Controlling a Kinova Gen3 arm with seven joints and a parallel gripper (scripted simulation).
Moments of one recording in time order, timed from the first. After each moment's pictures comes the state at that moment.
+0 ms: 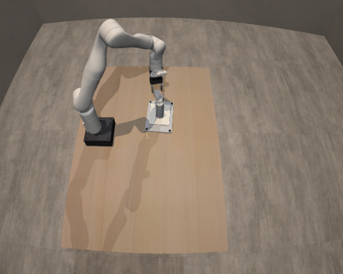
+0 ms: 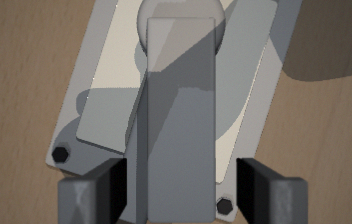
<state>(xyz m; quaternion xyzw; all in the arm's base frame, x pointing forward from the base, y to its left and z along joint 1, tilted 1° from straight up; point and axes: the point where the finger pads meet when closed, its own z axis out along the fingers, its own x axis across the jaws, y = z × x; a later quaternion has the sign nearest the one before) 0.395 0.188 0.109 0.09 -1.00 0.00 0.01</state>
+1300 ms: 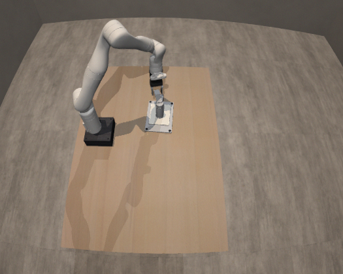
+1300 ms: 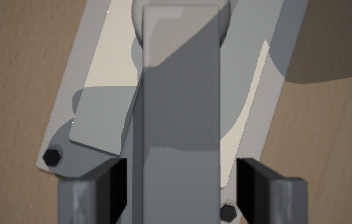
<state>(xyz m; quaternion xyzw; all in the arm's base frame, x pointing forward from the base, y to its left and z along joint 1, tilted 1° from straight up) 0.395 0.188 0.086 0.09 -1.00 0.00 0.01</state>
